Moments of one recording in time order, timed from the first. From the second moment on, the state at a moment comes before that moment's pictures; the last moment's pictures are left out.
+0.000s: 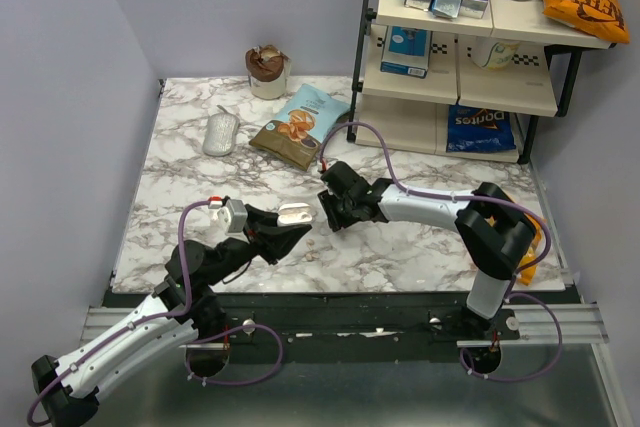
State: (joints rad) left arm -0.86 0.34 0.27 0.35 0.17 -0.37; right arm 0.88 1.80 1.11 -0.33 0.11 0.34
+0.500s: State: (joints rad) left arm -0.86 0.34 0.27 0.35 0.17 -0.37; right arm 0.88 1.77 1.08 -0.32 0.16 0.35
